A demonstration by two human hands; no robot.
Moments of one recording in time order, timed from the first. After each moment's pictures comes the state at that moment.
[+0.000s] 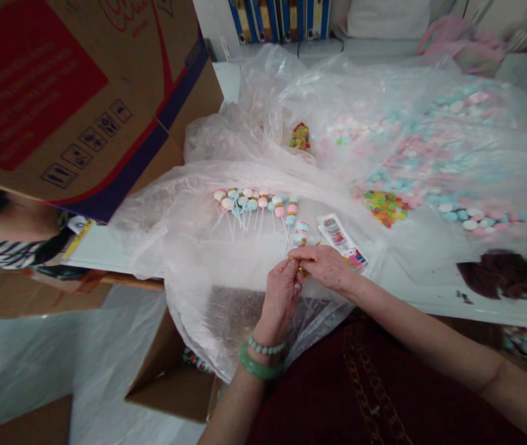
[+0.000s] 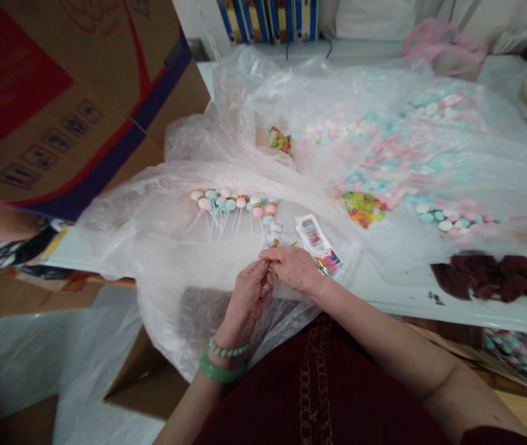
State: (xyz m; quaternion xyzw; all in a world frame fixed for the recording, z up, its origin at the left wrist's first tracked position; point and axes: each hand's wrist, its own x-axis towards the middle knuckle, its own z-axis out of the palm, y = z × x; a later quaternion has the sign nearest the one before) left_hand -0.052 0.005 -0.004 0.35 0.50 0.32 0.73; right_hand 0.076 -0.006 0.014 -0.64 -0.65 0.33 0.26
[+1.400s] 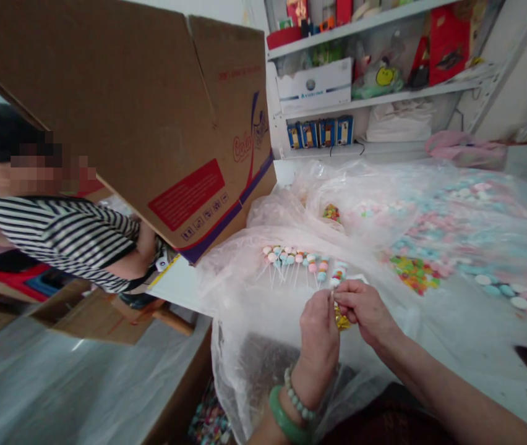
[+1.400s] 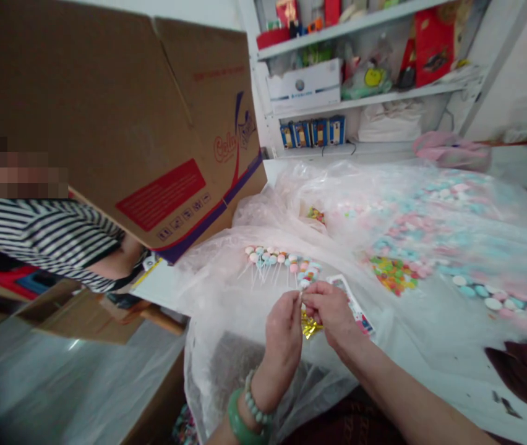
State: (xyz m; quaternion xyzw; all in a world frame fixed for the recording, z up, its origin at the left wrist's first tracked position) left_hand -0.043 0.001 0.054 0.71 0.50 0.36 0.33; right_hand 0.069 -0.001 0.050 -0.58 -0.48 0.40 0.52
